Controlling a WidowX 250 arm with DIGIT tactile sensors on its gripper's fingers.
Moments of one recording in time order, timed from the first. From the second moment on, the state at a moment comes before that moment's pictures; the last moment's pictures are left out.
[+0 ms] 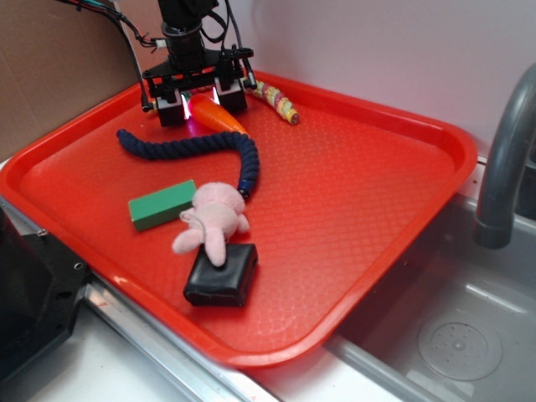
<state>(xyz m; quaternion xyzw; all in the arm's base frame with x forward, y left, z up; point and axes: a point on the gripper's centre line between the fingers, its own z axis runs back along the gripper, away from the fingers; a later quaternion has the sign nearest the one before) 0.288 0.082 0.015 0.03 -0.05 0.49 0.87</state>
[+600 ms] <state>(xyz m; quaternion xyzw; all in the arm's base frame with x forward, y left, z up) 0.243 0.056 0.110 0.05 -0.08 0.33 0.94</state>
